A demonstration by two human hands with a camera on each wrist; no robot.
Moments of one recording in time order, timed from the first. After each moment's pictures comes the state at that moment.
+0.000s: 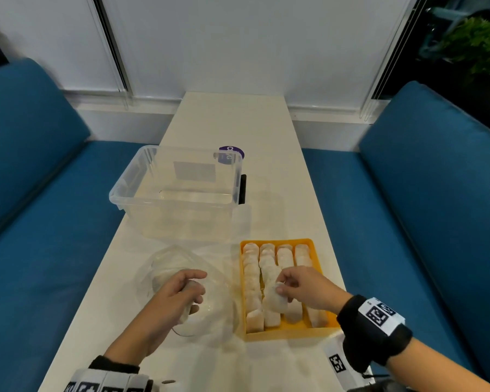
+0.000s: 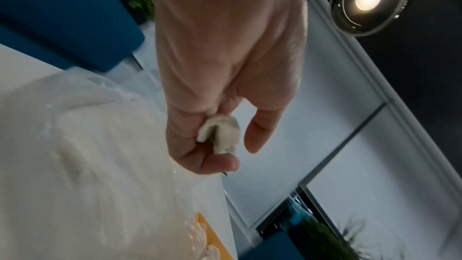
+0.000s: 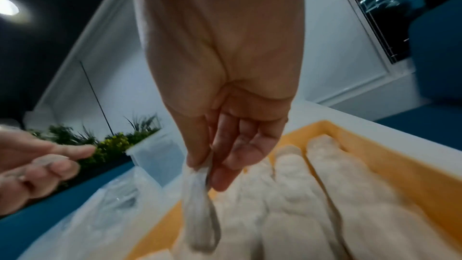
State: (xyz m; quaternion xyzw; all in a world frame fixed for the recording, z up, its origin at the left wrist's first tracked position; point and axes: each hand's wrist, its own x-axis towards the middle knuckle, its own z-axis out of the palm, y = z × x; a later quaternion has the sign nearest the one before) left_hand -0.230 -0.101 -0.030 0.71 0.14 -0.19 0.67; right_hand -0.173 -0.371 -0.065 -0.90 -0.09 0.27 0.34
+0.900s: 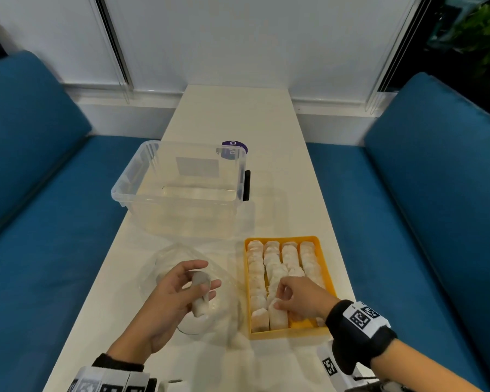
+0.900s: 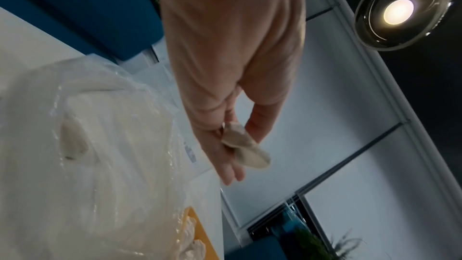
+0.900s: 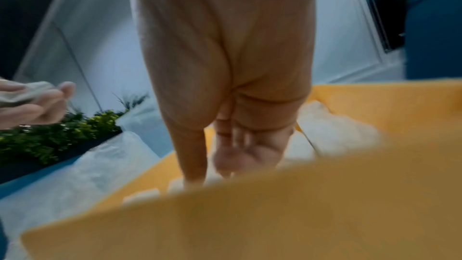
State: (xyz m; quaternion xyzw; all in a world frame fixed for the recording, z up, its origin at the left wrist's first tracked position) left_hand -0.225 -0.098 -0.029 0.59 0.13 -0.17 0.77; right_hand -0.175 -0.355 -0.090 -0.90 -0.05 0.33 0.28
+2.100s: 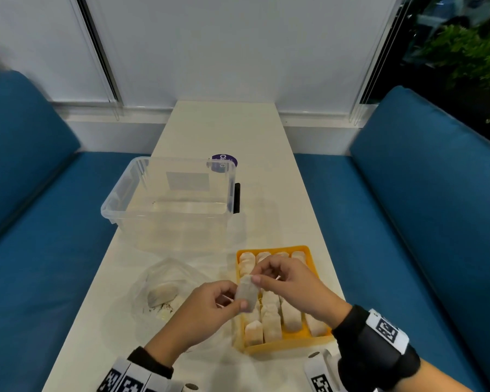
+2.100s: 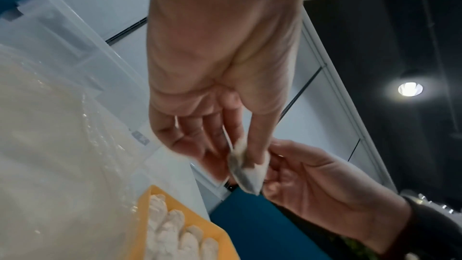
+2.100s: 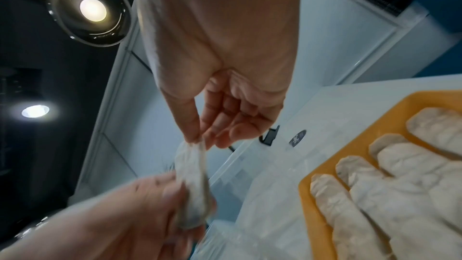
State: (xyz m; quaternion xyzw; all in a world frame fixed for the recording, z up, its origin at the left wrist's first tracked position) left_hand -0.210 -0.139 -0.028 0.82 -0.06 -0.20 0.54; right_hand -0.187 -0.334 -0.012 -0.80 -0.12 0.15 0.56
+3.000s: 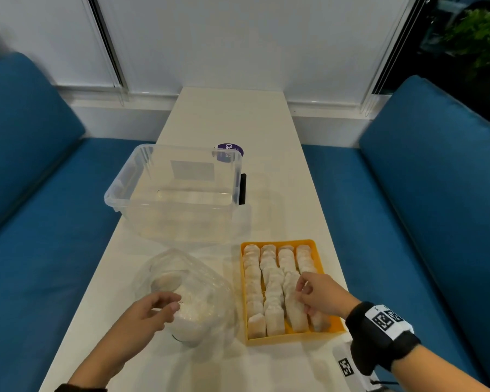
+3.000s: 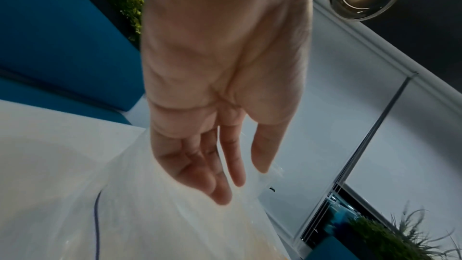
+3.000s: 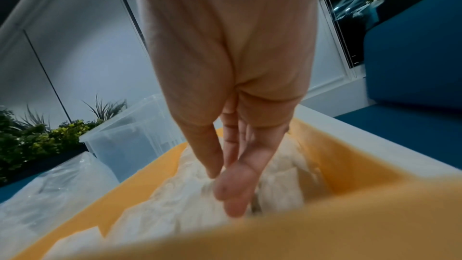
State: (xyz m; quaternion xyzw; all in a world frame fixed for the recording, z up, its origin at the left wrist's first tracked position) left_hand -0.233 -0.056 -0.055 0.81 0.15 -0.20 0.53; right_hand -0.169 -0.393 -0.087 -0.90 0.02 0.29 0.31
